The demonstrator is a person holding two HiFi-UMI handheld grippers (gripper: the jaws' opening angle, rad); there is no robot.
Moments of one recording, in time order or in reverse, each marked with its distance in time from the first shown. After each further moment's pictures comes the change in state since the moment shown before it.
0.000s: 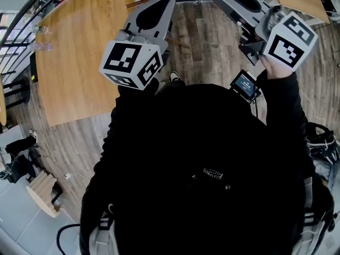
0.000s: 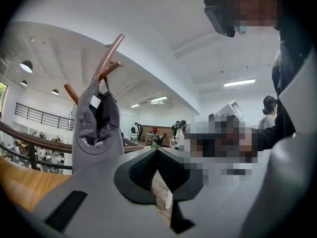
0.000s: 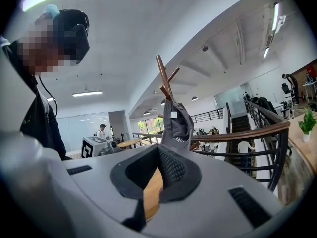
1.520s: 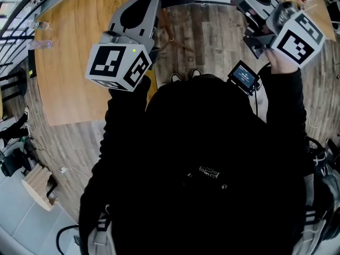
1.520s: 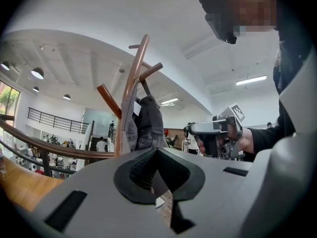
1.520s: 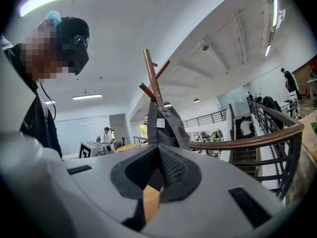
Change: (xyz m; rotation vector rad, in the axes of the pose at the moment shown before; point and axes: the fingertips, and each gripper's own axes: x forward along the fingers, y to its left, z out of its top) left arm 0.014 0.129 0.018 -0.008 -0.021 0.132; right arm 0.096 -0.071 0.044 -0.007 -0.027 0.035
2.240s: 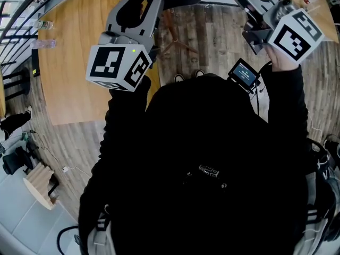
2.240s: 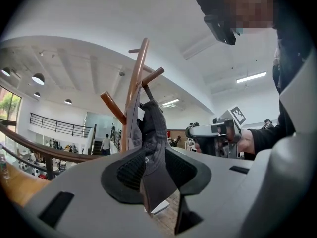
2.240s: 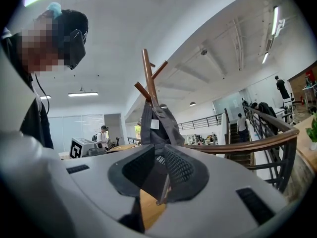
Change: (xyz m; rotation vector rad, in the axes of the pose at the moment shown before) left arm -0.007 -0.003 0.012 0.037 -0.027 0.030; right arm -0.004 -0.007 0.003 -0.035 -0.033 -0.065
